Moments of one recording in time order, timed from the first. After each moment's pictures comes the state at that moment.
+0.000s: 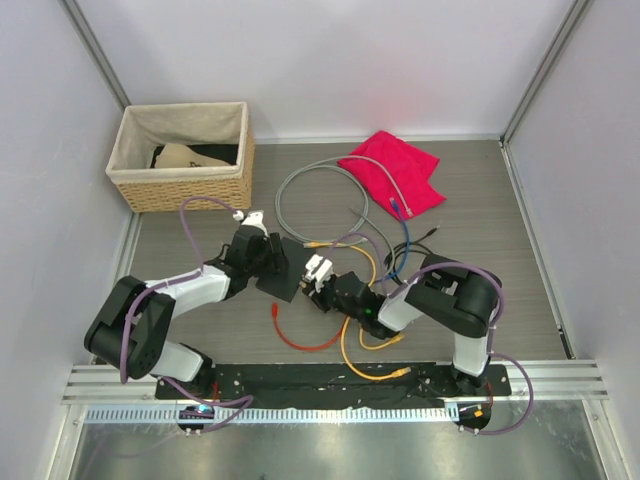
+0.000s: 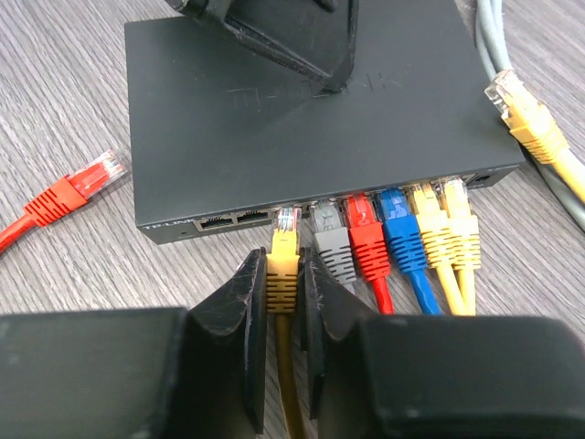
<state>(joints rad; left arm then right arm) -0.49 1.43 0.57 0.12 -0.06 -0.52 1.04 1.88 0.53 1.04 0.13 -0.03</state>
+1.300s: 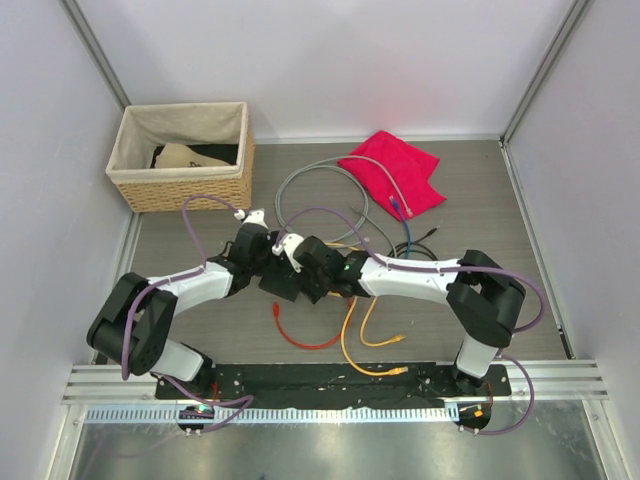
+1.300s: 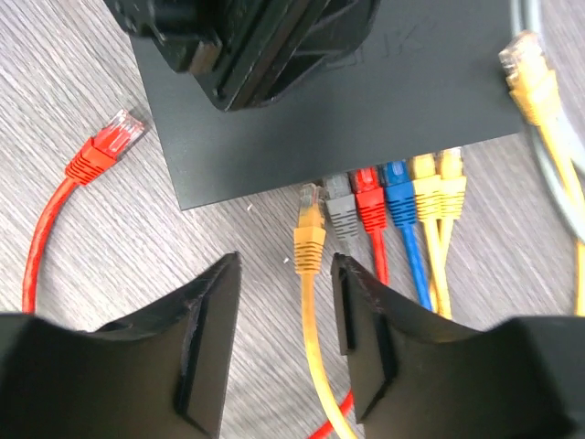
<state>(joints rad) -0.50 1.45 0.61 0.09 -0.09 -0.56 1.05 1.73 1.10 -0.24 0.12 0.03</state>
